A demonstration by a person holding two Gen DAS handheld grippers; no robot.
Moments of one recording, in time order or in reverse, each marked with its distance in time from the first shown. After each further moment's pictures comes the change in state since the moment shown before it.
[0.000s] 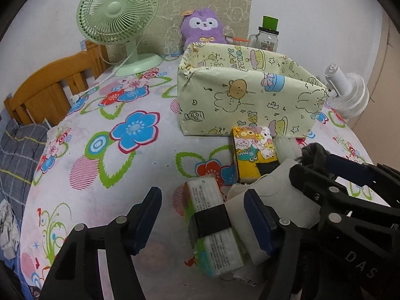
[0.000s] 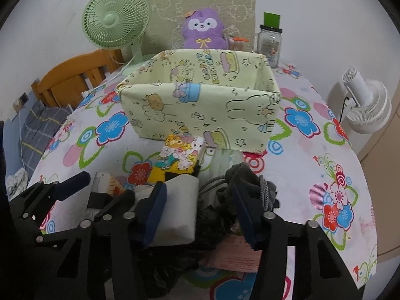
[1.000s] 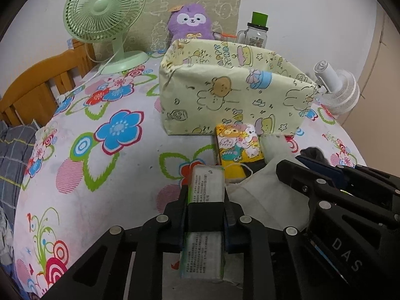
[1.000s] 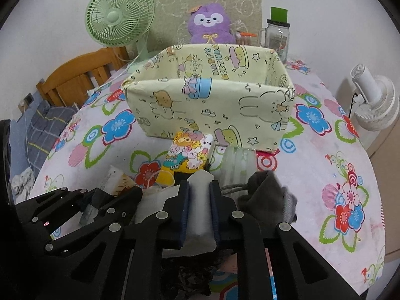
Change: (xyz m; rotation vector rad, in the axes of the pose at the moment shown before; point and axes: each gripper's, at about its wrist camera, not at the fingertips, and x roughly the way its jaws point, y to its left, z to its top) left arm 0.004 -0.008 0.007 0.022 0.021 -0.062; right arm 0.007 0.002 0.004 0.016 0.015 0.050
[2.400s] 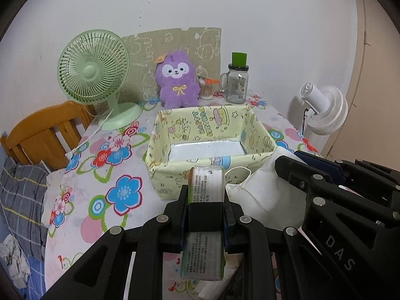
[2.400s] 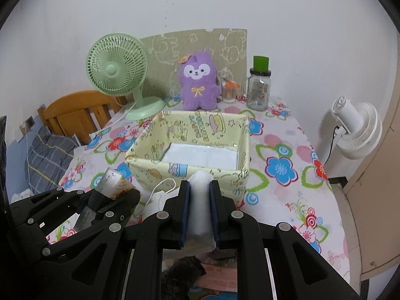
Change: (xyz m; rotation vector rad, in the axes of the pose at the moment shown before) left arm -0.061 -0.038 0.060 0.087 -0.156 0.028; right arm -0.076 -0.021 0.050 -0.001 -0.183 -0.037
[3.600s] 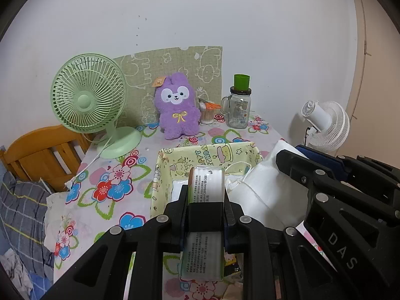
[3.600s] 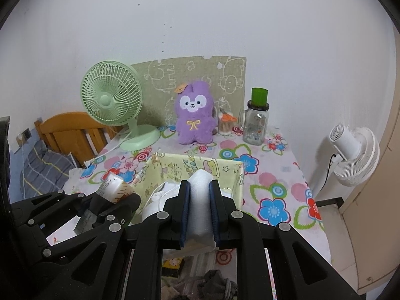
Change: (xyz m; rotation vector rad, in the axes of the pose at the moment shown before) left arm 0.012 0.009 0.058 0.010 -0.064 -0.005; right arm 0.005 -0.004 0.057 -0.023 -0.106 -0.023
